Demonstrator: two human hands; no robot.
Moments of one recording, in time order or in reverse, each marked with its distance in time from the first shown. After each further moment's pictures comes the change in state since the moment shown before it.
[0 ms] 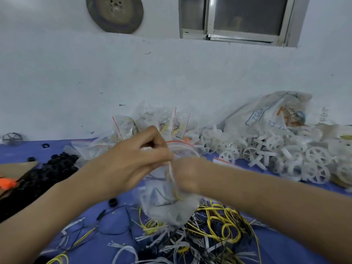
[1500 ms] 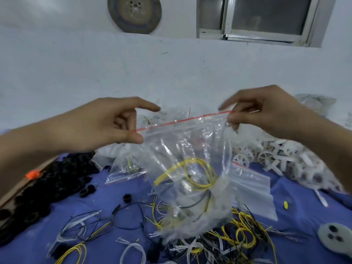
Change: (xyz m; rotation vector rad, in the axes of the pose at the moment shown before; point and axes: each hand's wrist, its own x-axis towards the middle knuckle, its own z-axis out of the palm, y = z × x) left_hand -0.008 -0.044 -0.072 -0.386 -0.120 -0.545; right_hand -0.068 0.097 -0.040 0.797 0.761 -0.123
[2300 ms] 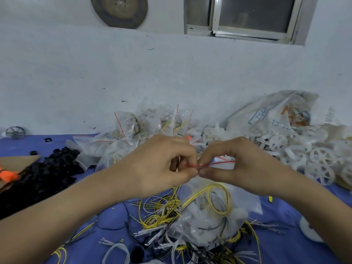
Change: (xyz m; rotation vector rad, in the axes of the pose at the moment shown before) left_hand 0.022 0.045 0.108 0.204 -0.031 0.306; right_hand -0.058 -0.013 0.050 0.005 -0.146 0.023
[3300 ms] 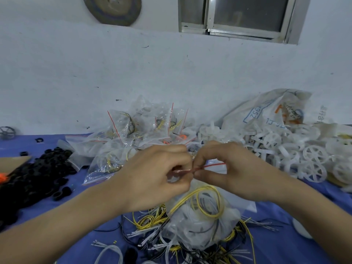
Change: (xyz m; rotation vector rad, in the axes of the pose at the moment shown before) left_hand -0.005 -0.009 0.025 0.081 0.043 -0.006; right_hand -0.004 0.004 0.004 -0.098 -0.046 0.031
